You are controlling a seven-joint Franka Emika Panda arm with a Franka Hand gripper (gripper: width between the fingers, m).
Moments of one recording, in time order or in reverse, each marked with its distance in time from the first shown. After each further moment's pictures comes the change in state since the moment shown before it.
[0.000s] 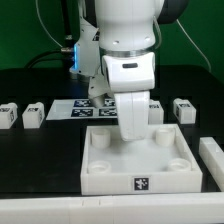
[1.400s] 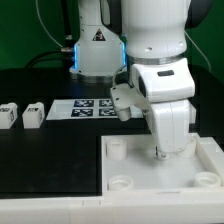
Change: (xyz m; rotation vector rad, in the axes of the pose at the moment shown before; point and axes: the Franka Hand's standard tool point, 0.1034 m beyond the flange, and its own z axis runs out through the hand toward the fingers) arm 0.033 0.031 0.002 -0.019 0.015 -0.077
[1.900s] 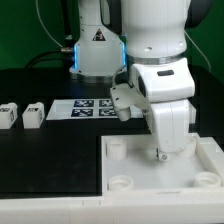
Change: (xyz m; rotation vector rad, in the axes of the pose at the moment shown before) arm 0.000 0.000 0.000 -0.001 0.000 0.001
